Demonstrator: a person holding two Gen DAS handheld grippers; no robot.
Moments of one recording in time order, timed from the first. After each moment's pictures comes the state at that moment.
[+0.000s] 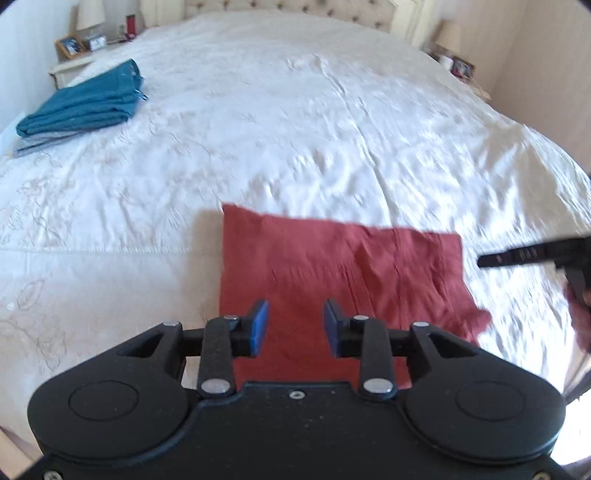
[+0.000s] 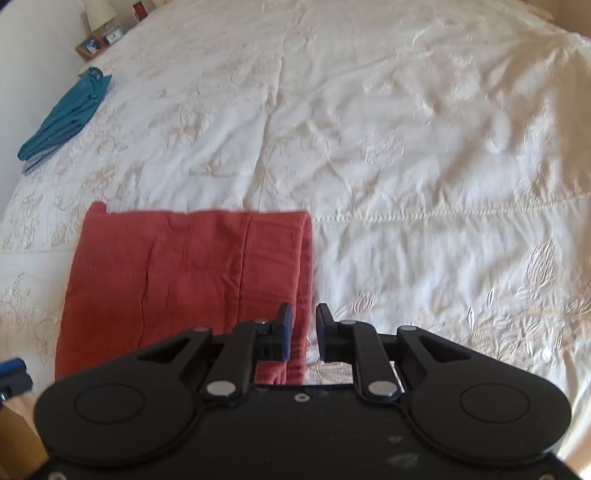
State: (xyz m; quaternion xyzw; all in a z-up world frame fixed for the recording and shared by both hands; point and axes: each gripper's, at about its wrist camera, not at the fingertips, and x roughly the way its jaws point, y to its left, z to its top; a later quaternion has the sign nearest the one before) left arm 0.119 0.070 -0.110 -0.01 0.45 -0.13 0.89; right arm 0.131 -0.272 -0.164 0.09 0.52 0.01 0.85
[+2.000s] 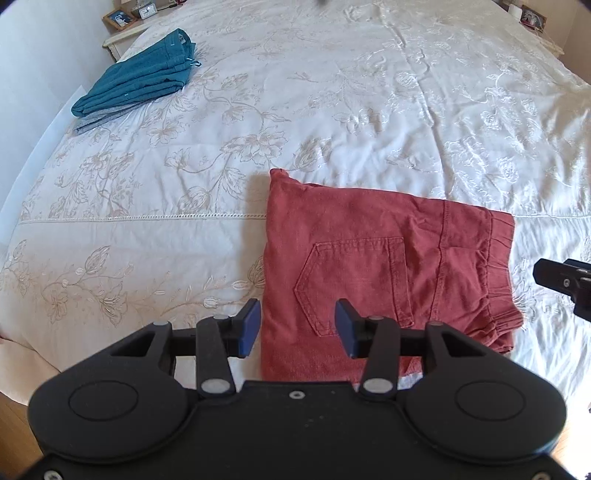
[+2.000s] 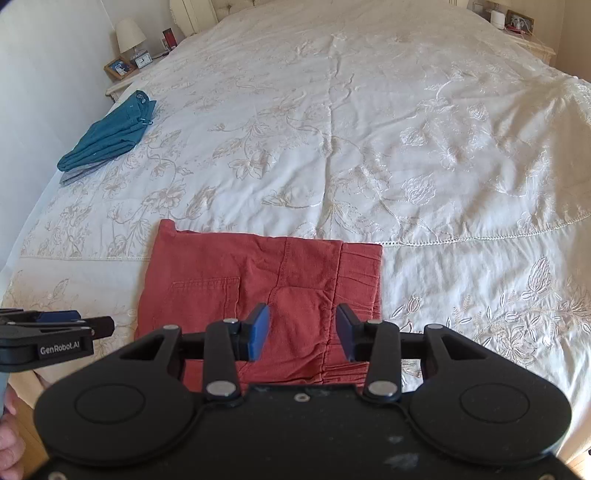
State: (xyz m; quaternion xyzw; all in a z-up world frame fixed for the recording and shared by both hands) left arm 0.117 0.028 -0.087 0.05 0.53 -0.02 0.84; right arm 0.083 -0.219 -0.091 0.09 0.49 0.01 0.87
